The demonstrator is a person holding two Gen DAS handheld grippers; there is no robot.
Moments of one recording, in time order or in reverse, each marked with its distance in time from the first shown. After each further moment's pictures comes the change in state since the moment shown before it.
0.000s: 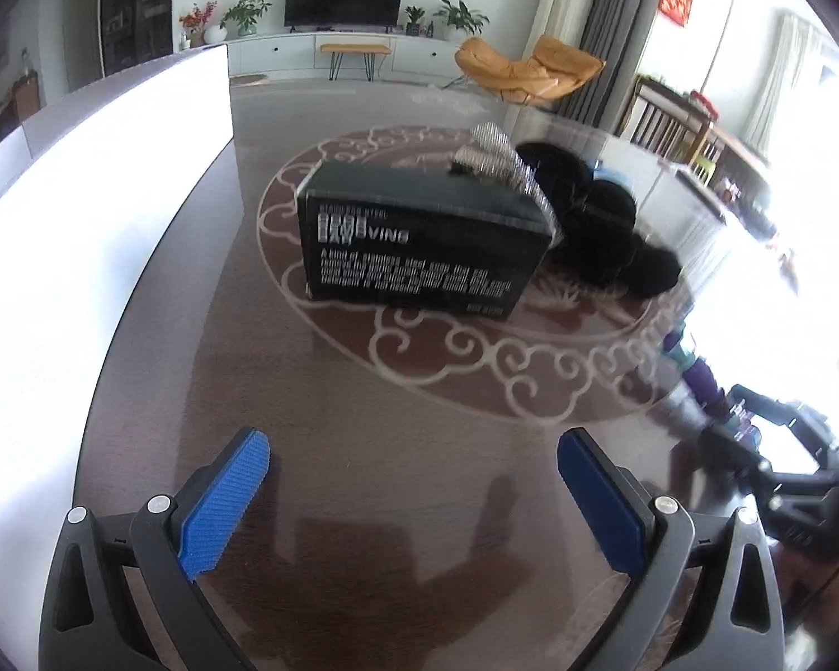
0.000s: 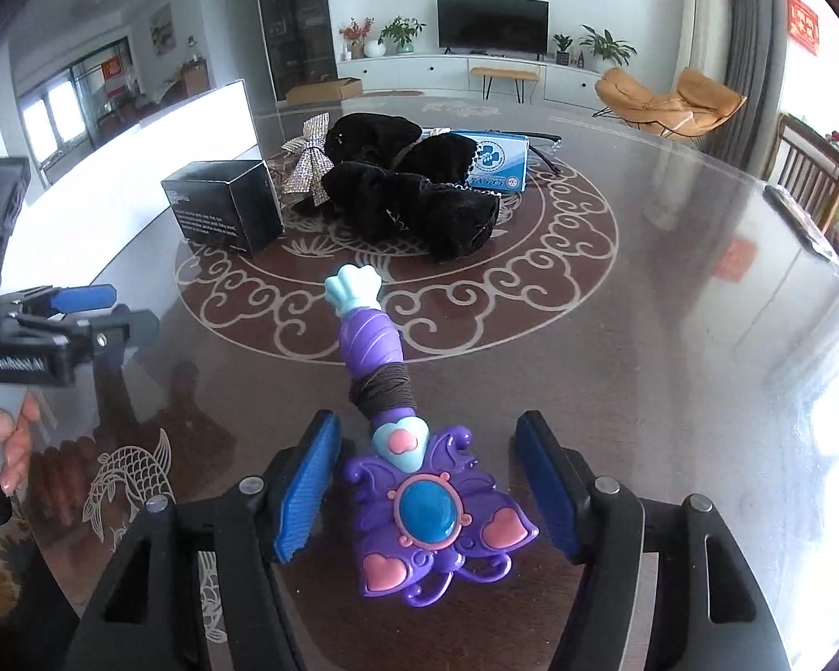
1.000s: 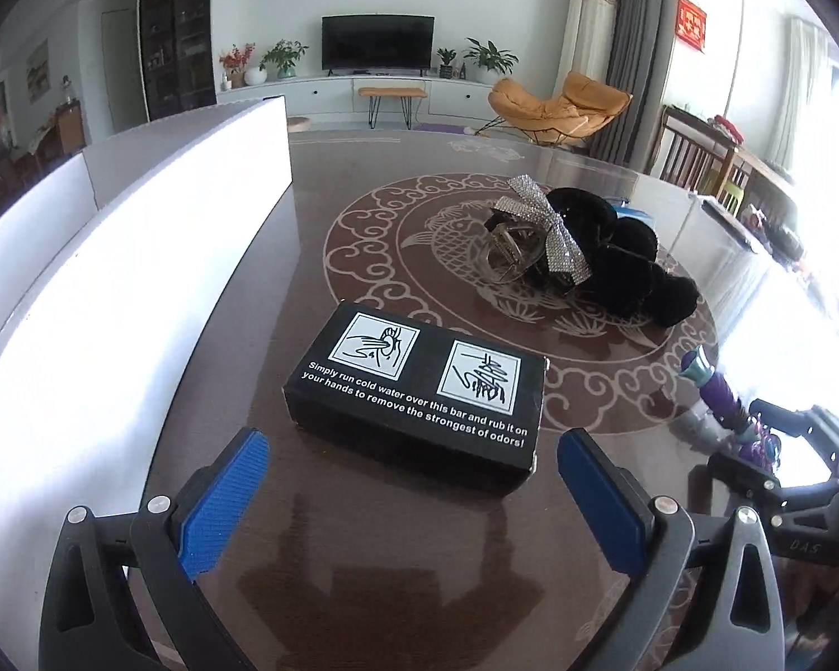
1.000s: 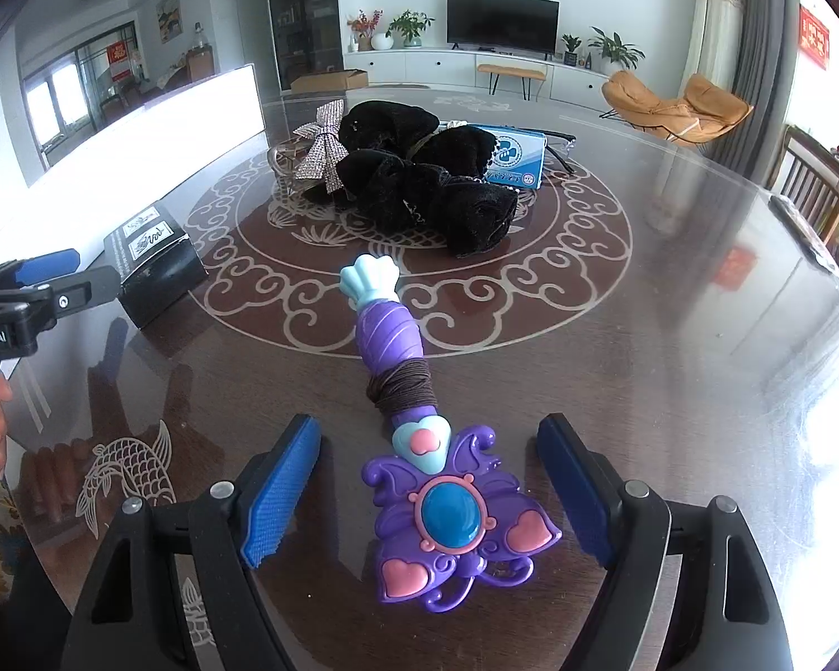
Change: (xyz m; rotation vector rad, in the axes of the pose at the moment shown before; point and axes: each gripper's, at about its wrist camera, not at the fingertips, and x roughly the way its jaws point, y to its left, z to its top) left arm -0.032 0.012 -0.015 -0.002 -0.088 0.125; right arm 0.013 0.016 0.006 -0.044 0.019 -0.018
